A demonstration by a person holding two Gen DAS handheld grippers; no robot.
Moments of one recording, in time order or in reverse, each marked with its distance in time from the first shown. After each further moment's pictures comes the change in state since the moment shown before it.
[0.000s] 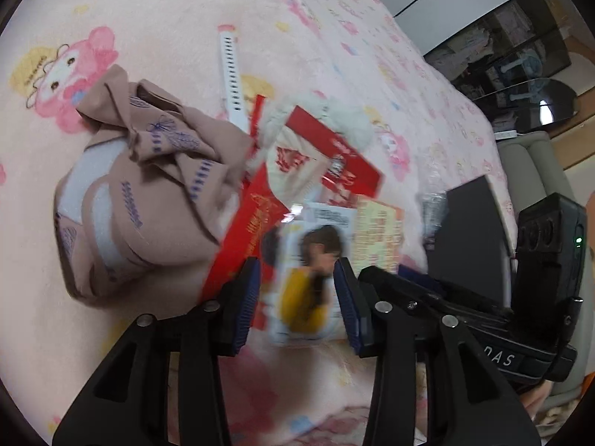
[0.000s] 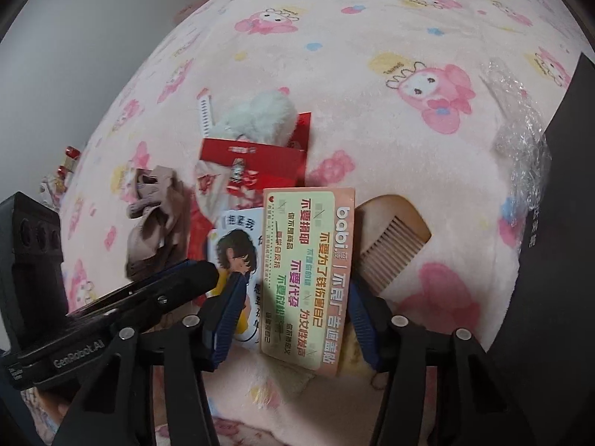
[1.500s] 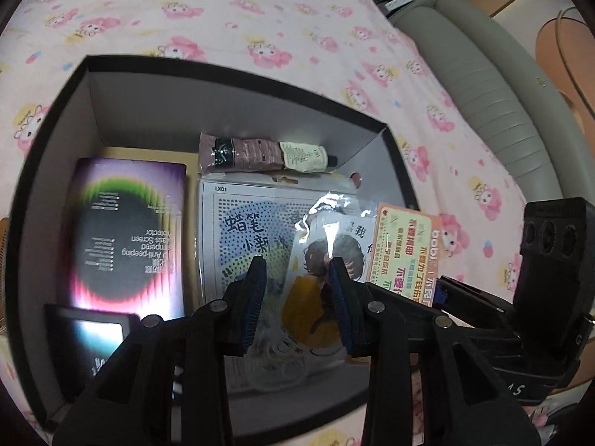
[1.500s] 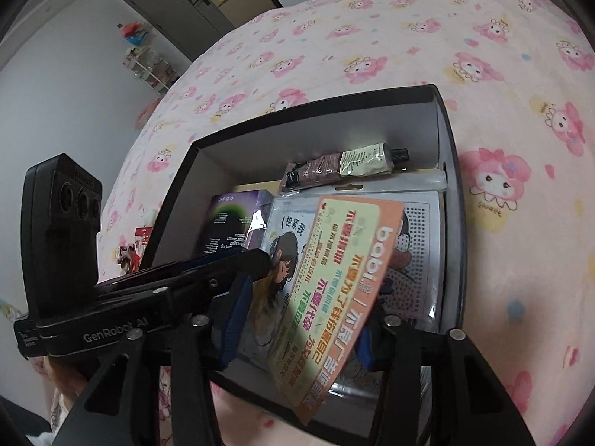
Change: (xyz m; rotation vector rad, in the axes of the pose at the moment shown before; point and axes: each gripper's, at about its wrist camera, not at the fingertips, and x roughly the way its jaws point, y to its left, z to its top) left arm 0.127 -0.334 -0.096 0.450 0.216 -0.050; right arm -0.234 -0.250 -0.103 0.254 -0.271 -0.023
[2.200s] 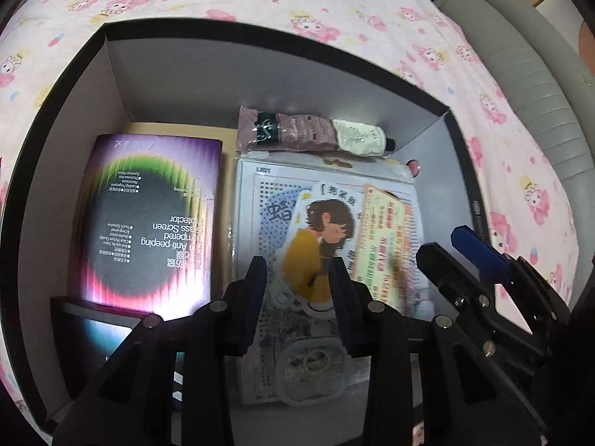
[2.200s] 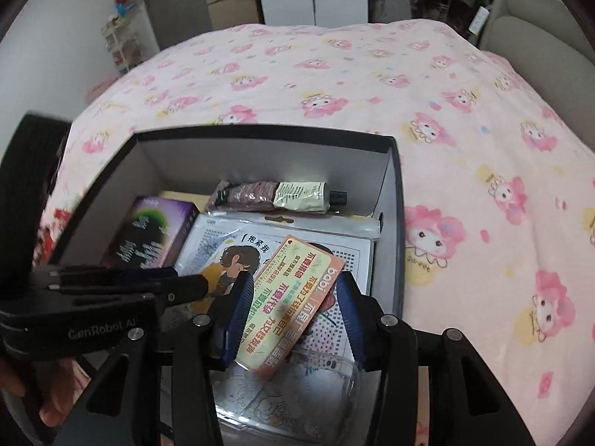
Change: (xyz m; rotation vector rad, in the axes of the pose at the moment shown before) left arm 0.016 0.011 -0.011 -0.056 0.056 0.153; right arm 0.001 0.006 0.001 -0.175 -0.128 -0.346
